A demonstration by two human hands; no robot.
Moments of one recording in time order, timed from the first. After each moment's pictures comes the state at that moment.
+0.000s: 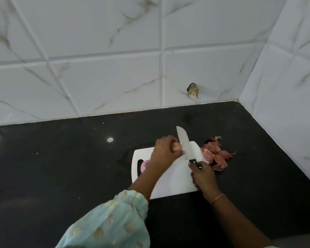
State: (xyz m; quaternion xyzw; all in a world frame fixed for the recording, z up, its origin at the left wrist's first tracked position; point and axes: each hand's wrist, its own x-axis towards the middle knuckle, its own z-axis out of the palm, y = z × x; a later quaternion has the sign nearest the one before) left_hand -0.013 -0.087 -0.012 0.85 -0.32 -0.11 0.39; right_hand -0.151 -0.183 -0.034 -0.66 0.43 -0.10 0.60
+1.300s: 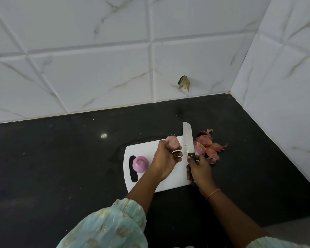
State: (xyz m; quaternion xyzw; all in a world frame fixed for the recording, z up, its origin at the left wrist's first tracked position) left_hand -0.056 -0.099 -0.010 0.48 -0.02 -0.45 0.75; right_hand -0.159 -0.190 -0.036 -0.65 0.42 -0.15 0.62
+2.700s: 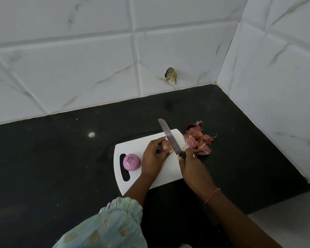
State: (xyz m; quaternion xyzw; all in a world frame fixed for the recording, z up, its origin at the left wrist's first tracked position) left_hand -0.049 -0.093 -0.069 0.77 -0.28 -0.12 0.55; right_hand -0.179 -0.173 -0.010 -0.89 0.35 -0.05 0.29
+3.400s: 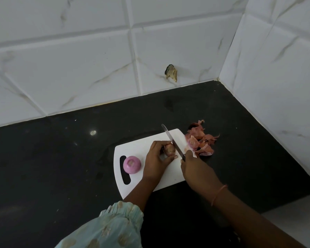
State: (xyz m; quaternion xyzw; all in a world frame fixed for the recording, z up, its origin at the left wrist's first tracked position) left_hand -0.052 -0.094 -0.065 0.77 -0.34 -0.11 0.54; right_hand -0.167 -0.182 -0.002 -0.90 0.36 0.08 0.23
